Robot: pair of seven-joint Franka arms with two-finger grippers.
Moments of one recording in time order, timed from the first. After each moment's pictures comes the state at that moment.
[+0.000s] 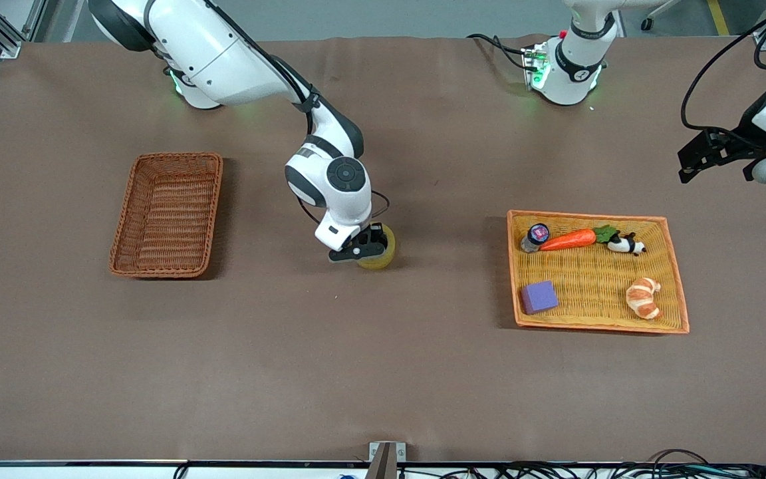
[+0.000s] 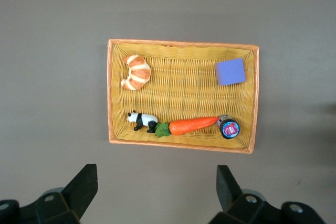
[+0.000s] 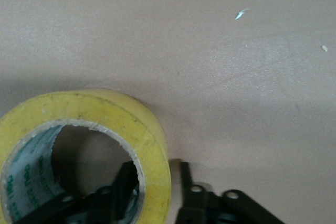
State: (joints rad) left arm 0.04 -0.06 -0.14 -1.64 0.06 1.63 -0.08; right arm 0.52 0.73 0.25 -1.68 -0.33 2.38 0.82
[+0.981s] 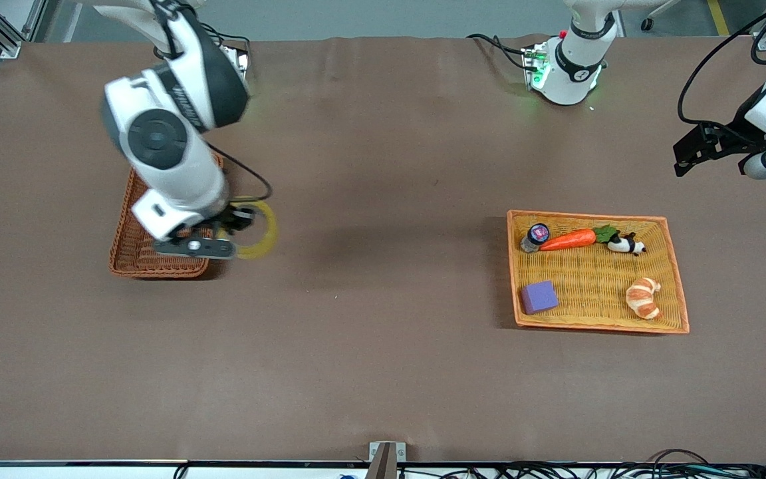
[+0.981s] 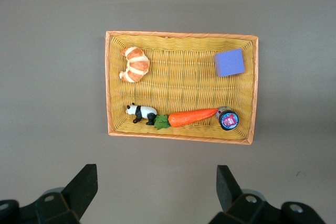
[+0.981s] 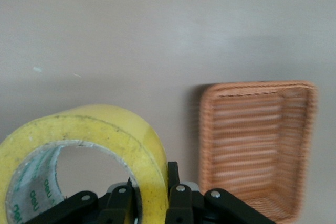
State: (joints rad) left arm 0.04 -0.07 -0.14 -1.64 0.06 1.61 -0.07; right arm 0.14 0.21 0.25 -1.71 -0.17 1.76 0.44
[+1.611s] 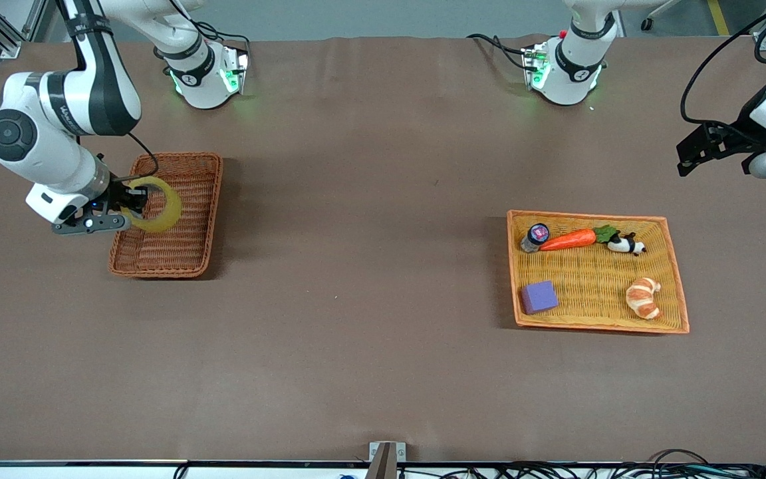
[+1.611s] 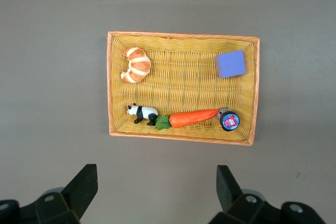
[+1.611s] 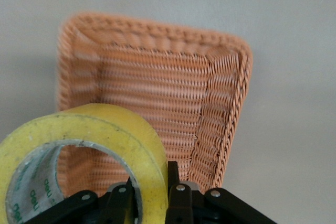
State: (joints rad) left arm 0.05 -0.07 -0.14 -1.64 0.06 1.61 -0.07; right arm 0.14 -0.05 -0.17 -2.34 -0.14 2.17 -0.10
